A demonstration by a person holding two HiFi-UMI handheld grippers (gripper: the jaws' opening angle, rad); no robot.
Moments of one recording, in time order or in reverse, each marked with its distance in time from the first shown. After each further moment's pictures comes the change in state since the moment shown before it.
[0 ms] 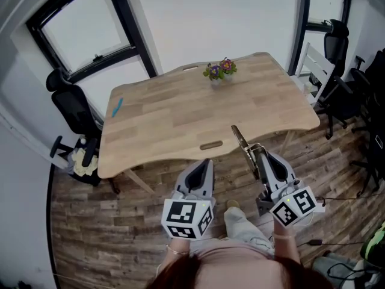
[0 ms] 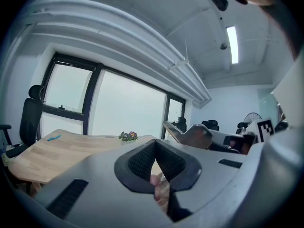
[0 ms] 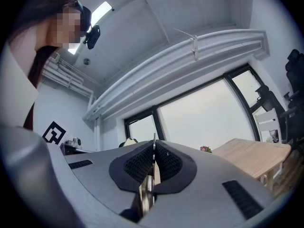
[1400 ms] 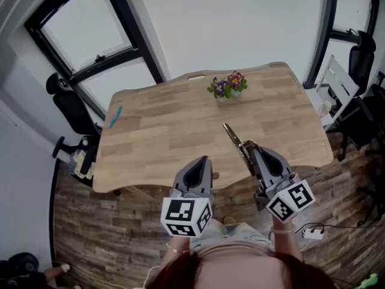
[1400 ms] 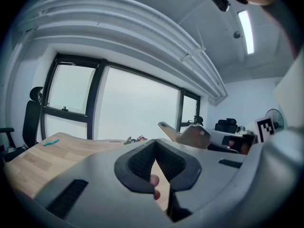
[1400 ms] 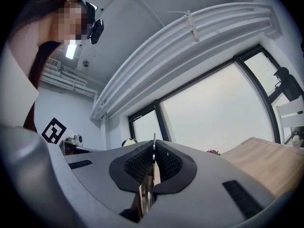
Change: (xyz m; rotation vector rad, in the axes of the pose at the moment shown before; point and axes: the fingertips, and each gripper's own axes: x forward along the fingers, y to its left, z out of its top) left arm 0.180 0.050 0.031 -0.004 0.012 0.149; right arm 0.161 -0.133 0.000 0.024 0.065 0.160
